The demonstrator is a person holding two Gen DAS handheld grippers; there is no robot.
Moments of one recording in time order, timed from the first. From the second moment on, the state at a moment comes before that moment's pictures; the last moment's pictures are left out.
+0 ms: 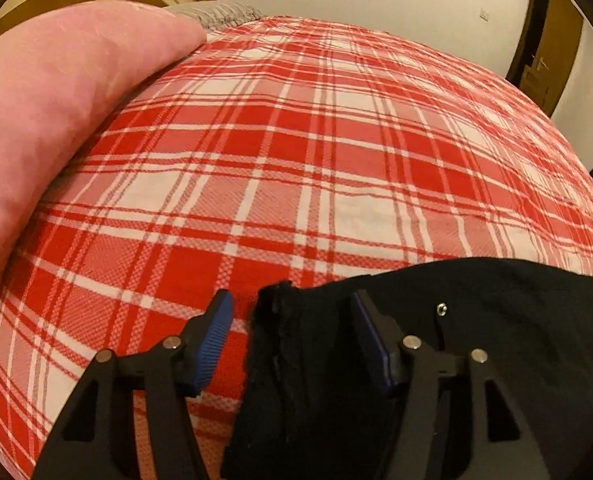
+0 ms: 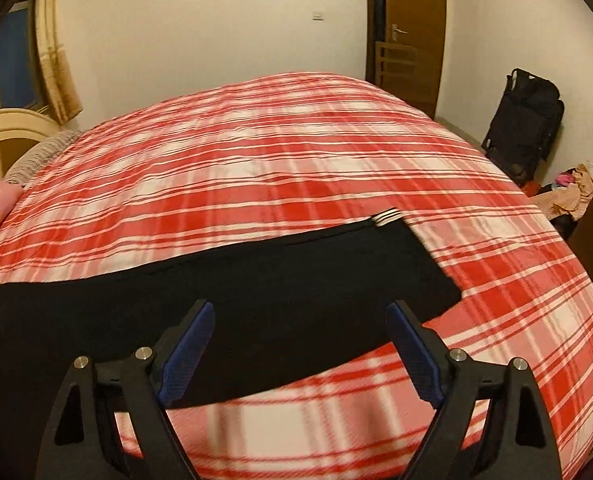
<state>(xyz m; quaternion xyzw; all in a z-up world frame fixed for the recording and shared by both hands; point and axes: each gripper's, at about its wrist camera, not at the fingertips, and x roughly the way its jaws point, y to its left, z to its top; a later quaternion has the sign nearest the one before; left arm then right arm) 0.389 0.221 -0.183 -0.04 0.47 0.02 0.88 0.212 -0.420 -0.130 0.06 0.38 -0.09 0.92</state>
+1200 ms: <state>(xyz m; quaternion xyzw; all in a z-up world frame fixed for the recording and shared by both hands) 0.397 0.197 -0.164 0.02 0.46 -0.02 0.89 0.333 -0.559 -0.180 0.16 0.45 -0.04 0.88</state>
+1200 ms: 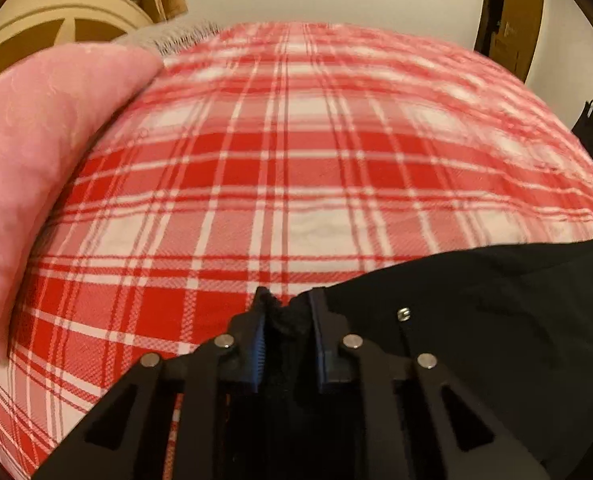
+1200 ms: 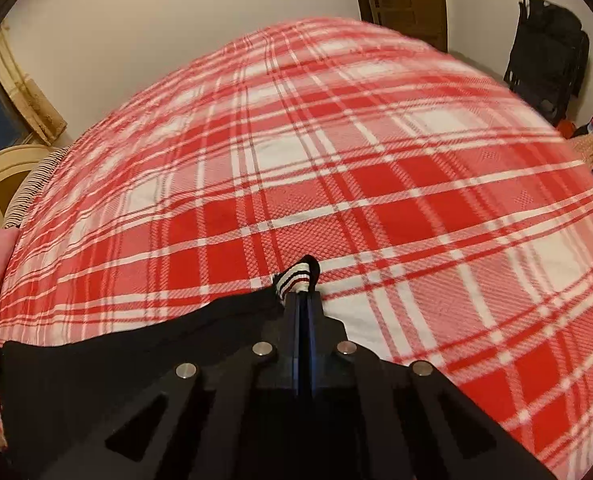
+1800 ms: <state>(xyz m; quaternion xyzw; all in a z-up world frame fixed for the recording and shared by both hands) 0.238 0.235 -0.105 -0.10 0.32 -0.11 0.94 0.119 -0.576 -0.132 0.20 0.34 -0.03 0.92</state>
